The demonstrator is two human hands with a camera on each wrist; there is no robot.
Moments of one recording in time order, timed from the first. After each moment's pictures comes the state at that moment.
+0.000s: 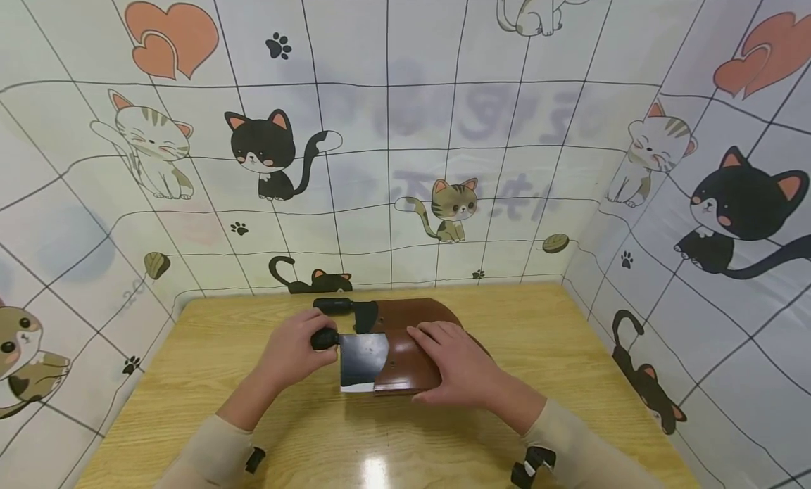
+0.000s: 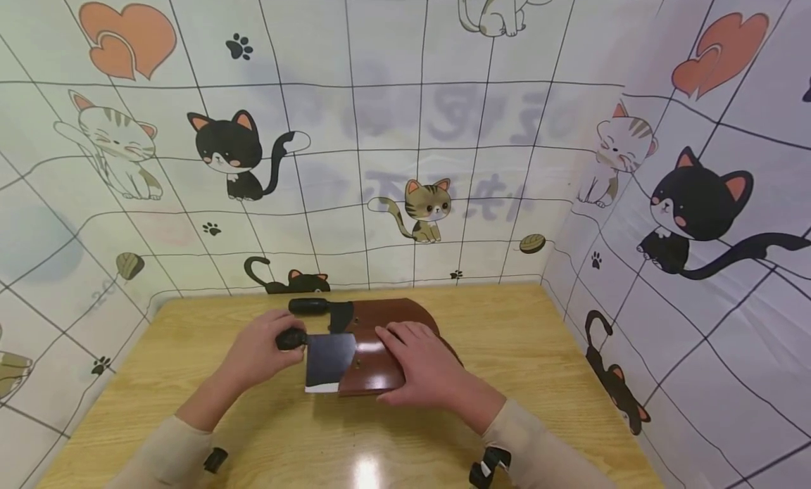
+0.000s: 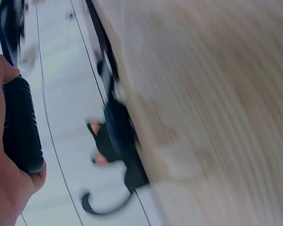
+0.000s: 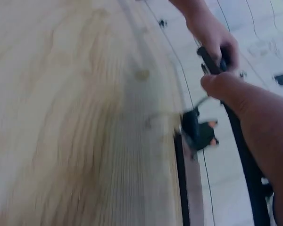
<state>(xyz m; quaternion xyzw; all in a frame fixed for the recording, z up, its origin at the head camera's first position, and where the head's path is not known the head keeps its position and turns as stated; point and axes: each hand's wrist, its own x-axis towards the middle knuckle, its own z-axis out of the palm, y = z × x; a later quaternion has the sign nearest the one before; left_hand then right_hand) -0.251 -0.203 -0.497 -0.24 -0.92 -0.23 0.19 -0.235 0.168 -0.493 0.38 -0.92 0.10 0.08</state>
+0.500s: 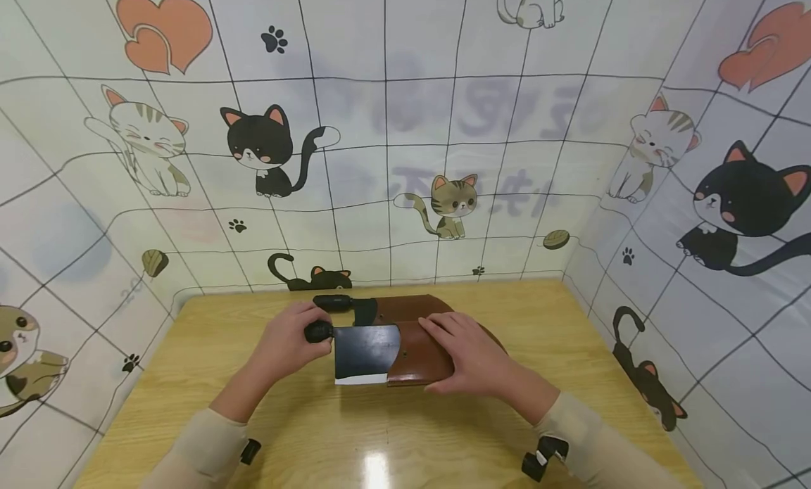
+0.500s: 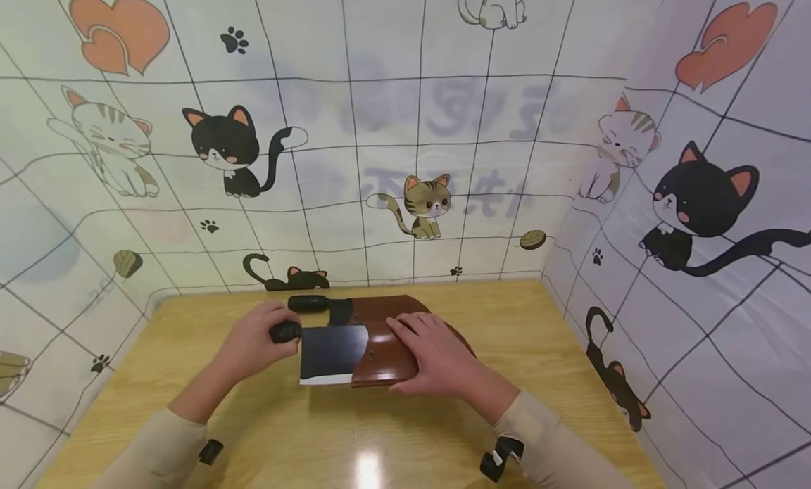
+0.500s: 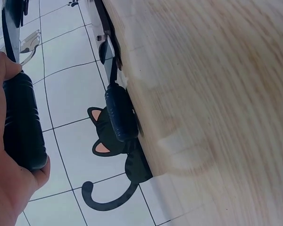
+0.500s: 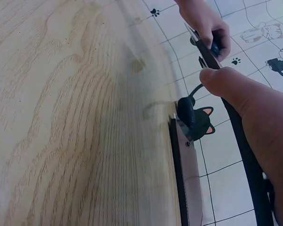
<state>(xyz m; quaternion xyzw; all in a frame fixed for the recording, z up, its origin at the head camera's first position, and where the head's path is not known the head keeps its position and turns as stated) -0.258 -0.212 -0.490 -0.24 -0.93 -0.23 0.18 -0.244 0.189 -0.485 0.39 -0.91 0.10 0.09</state>
